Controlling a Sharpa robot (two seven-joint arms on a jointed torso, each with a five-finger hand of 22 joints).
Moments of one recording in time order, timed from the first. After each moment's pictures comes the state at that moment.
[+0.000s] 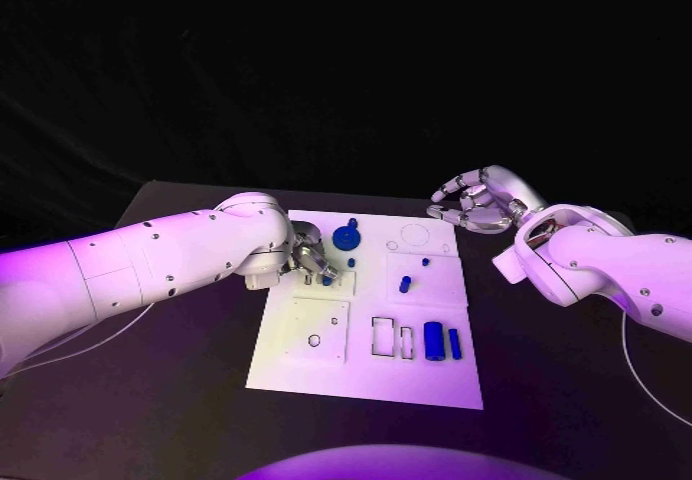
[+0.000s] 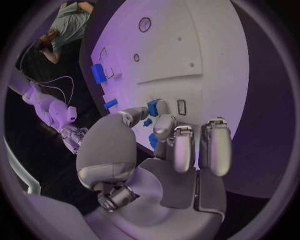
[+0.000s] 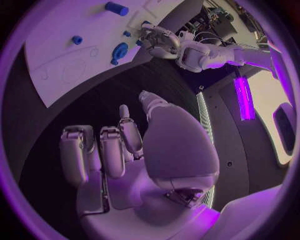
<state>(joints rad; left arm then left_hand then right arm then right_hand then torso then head) 1.29 -0.59 -0.12 1.31 -1.04 0.22 -0.53 0.98 -0.24 0.57 0.27 0.35 0.96 0.01 0.76 0.70 1.37 -0.05 1.17 1.08 1.47 -0.10 1.57 1.31 0.05 1.47 0.01 1.47 1.31 1.27 -0.92 -0.12 1.58 -0.85 -0.53 0.05 1.33 -0.18 0.26 0.28 0.26 0.84 0.16 0.36 0.39 1.33 0.08 1.36 1.29 1.46 0.01 1.53 1.31 0.01 1.47 0.11 1.50 1.31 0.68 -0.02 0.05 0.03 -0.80</state>
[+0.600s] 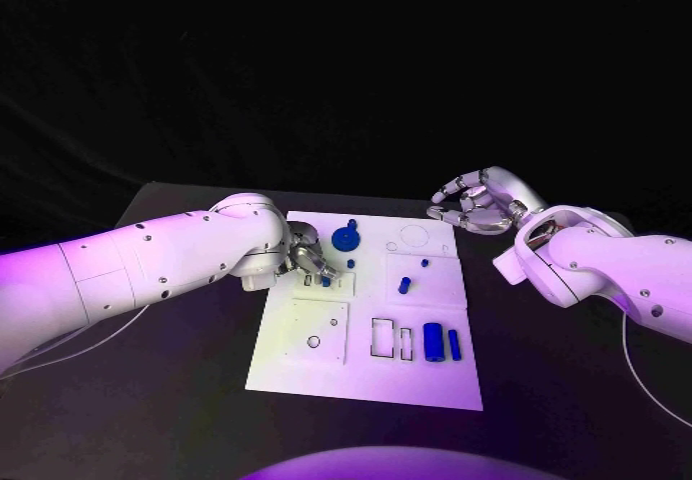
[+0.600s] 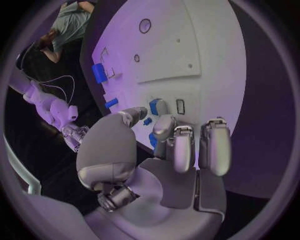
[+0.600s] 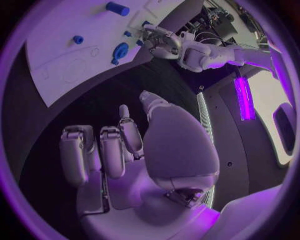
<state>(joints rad) 1.29 -0.61 -0.11 1.33 -1.04 0.21 -0.53 0.97 -0.24 0.53 0.29 0.35 0.96 0.01 0.76 0.70 1.37 -0.05 1.17 1.08 1.47 -0.10 1.57 1.31 0.05 1.46 0.01 1.47 1.31 1.27 -0.92 -0.12 1.57 -0.85 -0.53 0.06 1.32 -0.18 0.26 0.29 0.25 0.84 0.16 0.36 0.39 1.33 0.08 1.36 1.29 1.46 0.01 1.53 1.31 0.01 1.47 0.11 1.50 1.31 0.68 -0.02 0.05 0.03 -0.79</state>
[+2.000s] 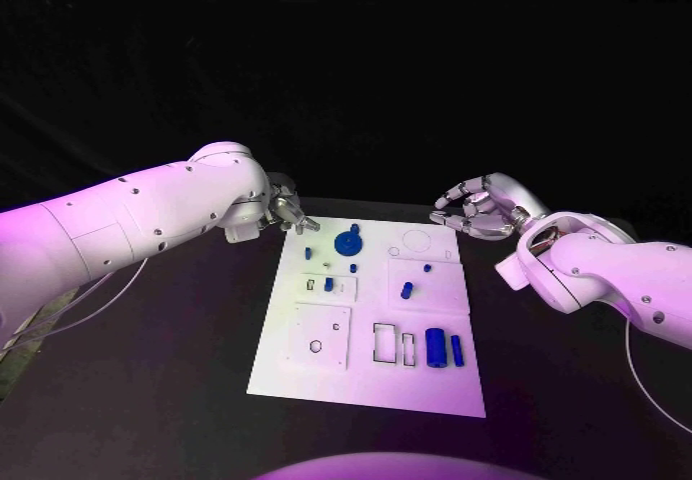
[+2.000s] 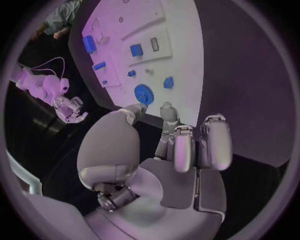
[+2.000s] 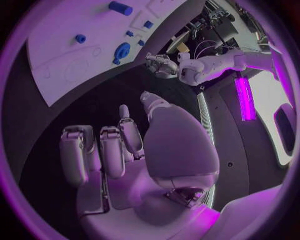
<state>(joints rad) 1.38 -0.56 -0.05 1.11 -1.10 0.25 -0.51 1.05 -0.23 0.41 0.29 0.35 0.85 0.08 0.61 0.65 1.23 0.00 0.98 0.86 1.47 -0.06 1.56 1.31 0.05 1.44 0.04 1.41 1.26 1.27 -0.92 -0.12 1.56 -0.85 -0.53 0.06 1.31 -0.17 0.26 0.29 0.25 0.84 0.16 0.36 0.39 1.33 0.08 1.36 1.29 1.46 0.01 1.53 1.31 0.01 1.47 0.11 1.50 1.31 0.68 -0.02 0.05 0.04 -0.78</state>
